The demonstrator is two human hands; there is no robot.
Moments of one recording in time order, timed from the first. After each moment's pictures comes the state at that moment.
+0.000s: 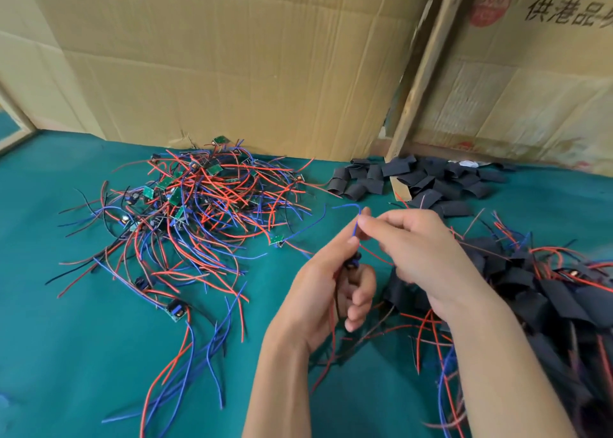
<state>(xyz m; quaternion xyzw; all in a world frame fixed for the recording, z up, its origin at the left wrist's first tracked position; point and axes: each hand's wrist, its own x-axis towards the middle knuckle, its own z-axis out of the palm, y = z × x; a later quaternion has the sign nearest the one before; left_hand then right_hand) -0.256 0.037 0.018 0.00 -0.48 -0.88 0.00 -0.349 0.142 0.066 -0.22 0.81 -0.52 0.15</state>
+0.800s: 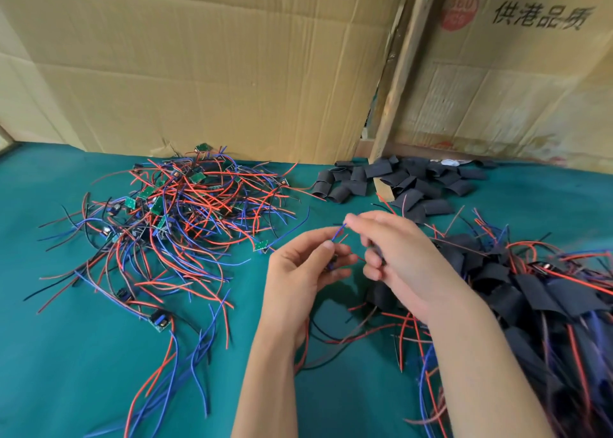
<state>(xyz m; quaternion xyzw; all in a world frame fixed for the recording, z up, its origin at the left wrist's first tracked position) -0.266 0.038 0.009 0.14 -0.52 -0.81 0.23 -0.353 0.144 0.060 -0.13 0.69 -0.66 0.26</state>
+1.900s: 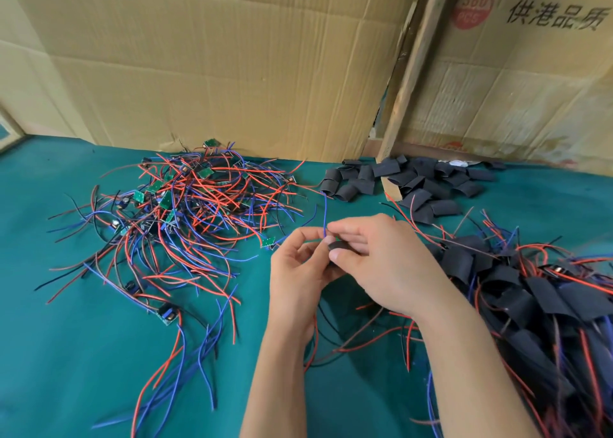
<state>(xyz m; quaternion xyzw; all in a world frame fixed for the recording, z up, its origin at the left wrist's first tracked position) -0.267 0.038 0.007 0.19 -0.47 -0.82 0.27 -0.337 0.139 0.062 -0.37 0.84 -0.38 0.11</state>
